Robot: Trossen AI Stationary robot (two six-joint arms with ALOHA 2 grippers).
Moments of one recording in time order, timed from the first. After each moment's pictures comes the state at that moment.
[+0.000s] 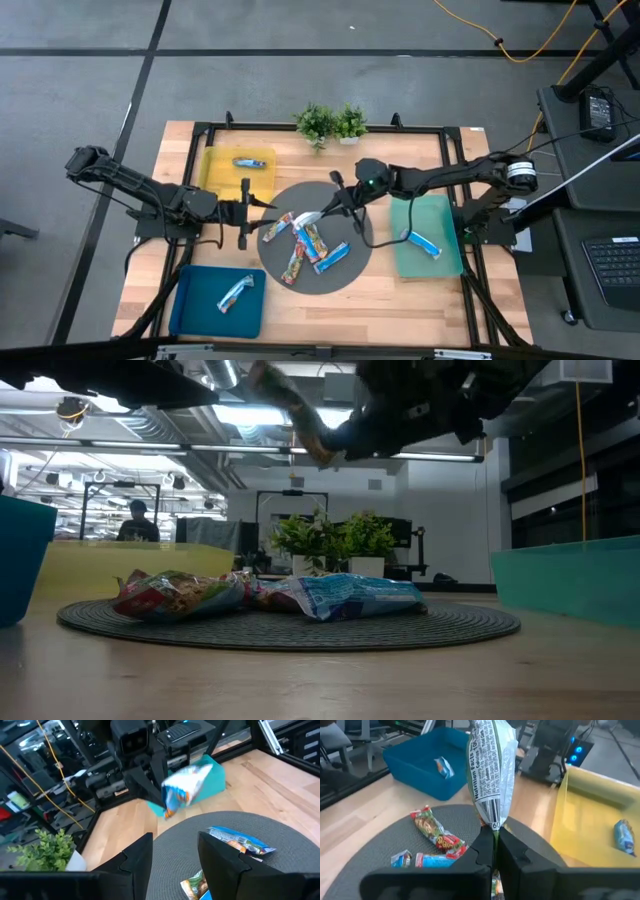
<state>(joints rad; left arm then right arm) -0.31 0.80 0.41 0.18 -0.40 0.33 -0.11 1.61 0.91 0.31 -0.45 -0.35</state>
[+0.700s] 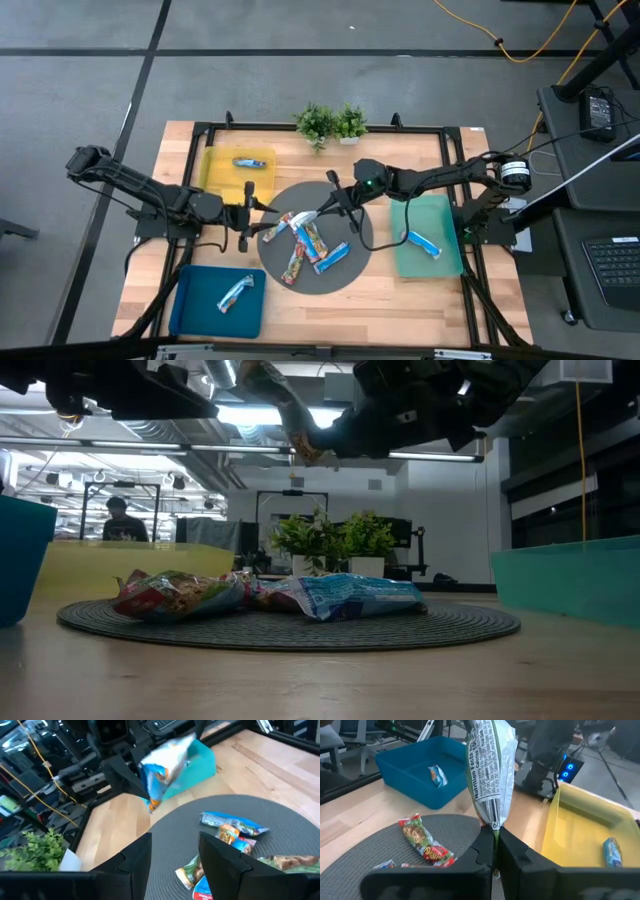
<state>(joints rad) -0.31 0.85 0.41 0.16 -0.37 0.37 -0.11 1.66 0.91 0.42 -0.45 -0.39</state>
